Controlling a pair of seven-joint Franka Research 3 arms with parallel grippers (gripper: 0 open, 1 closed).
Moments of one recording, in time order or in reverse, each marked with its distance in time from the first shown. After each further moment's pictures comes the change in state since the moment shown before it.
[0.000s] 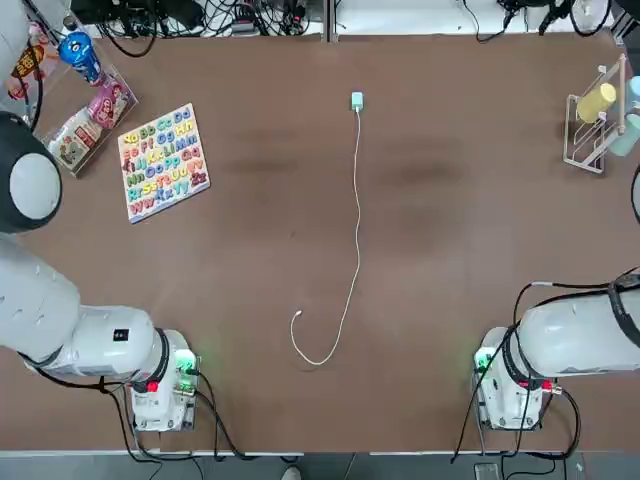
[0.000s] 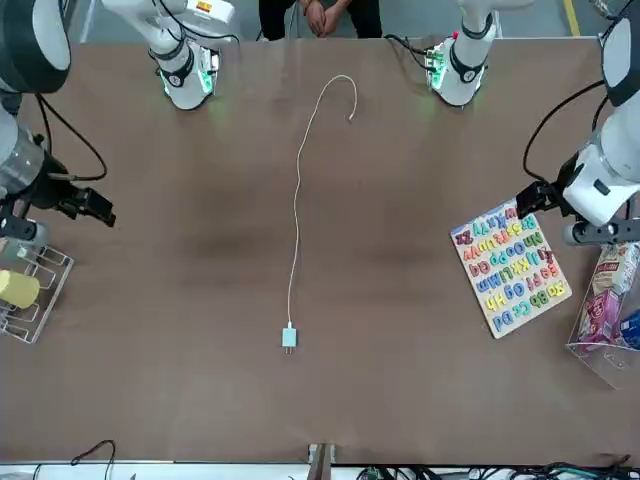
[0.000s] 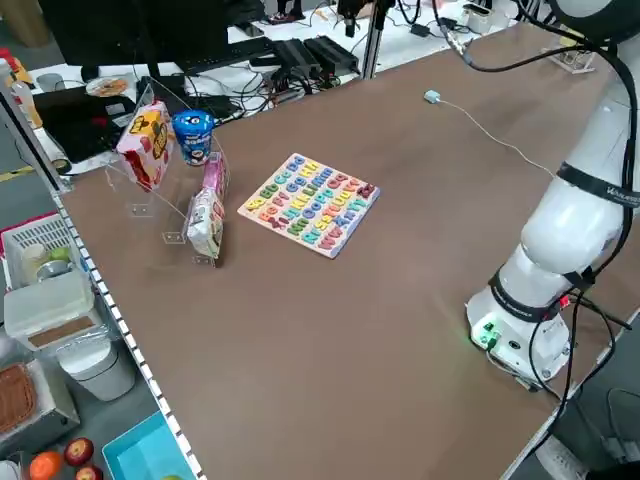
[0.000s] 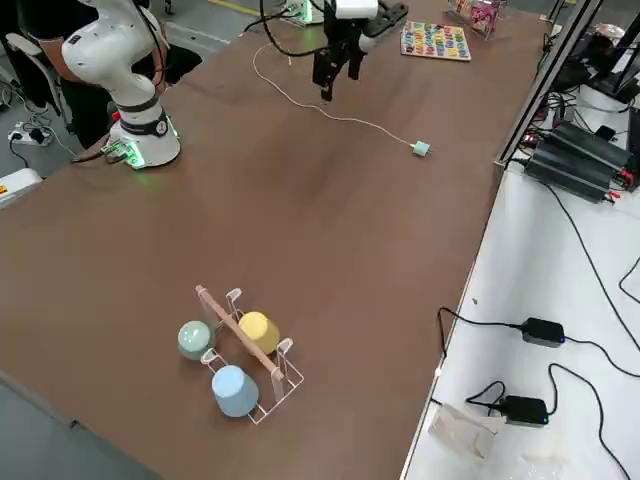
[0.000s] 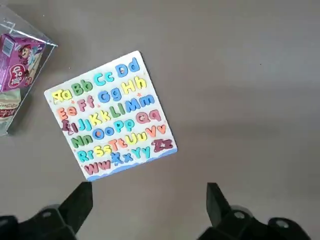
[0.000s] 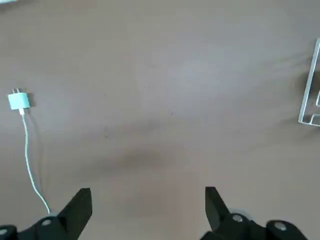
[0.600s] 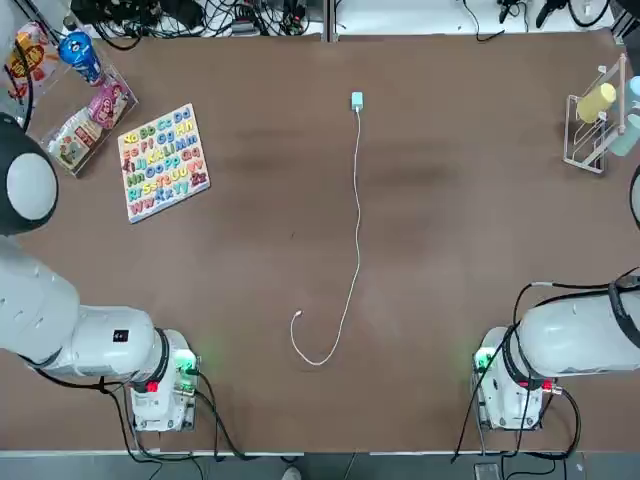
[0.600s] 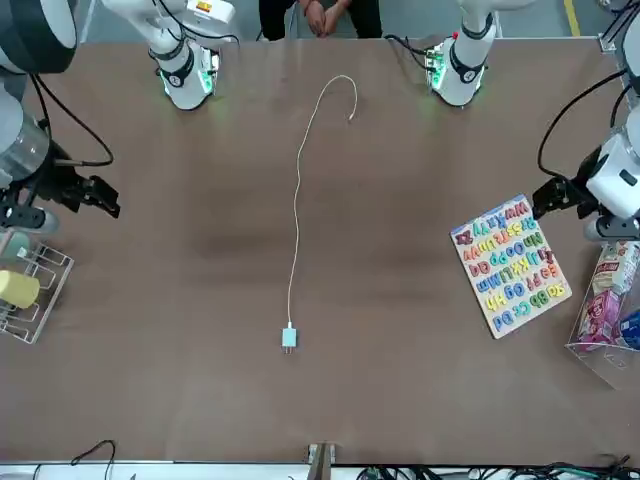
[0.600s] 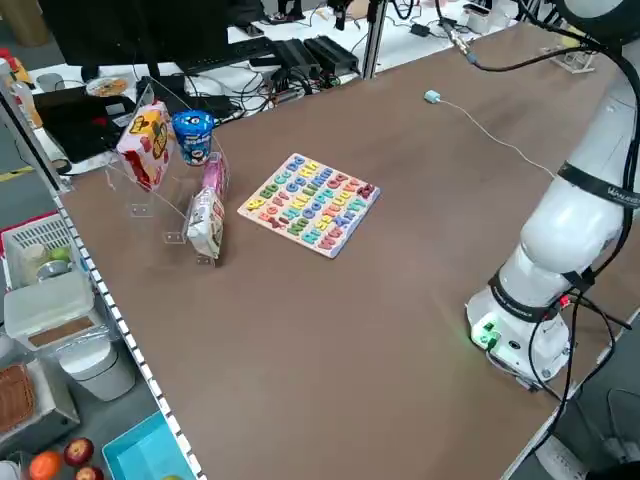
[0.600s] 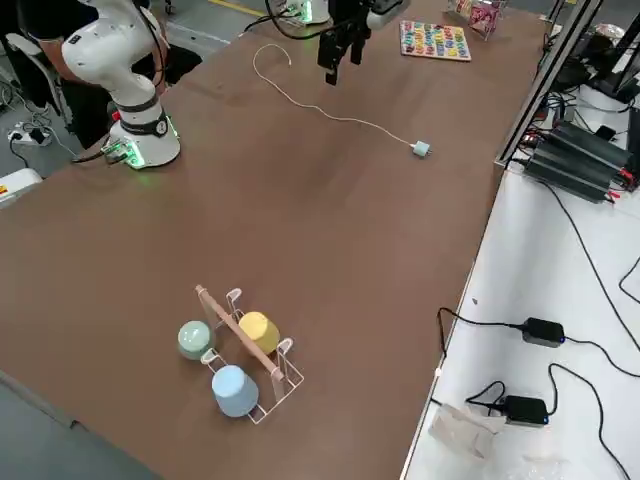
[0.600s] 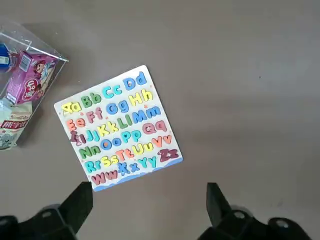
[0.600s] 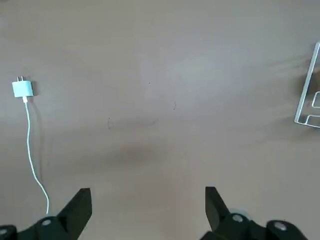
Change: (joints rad) left arm -0.003 -0.019 0.043 0.021 -0.016 0.026 0.036; right arm 0.000 -0.001 0.038 0.029 -0.026 -0.060 0.001
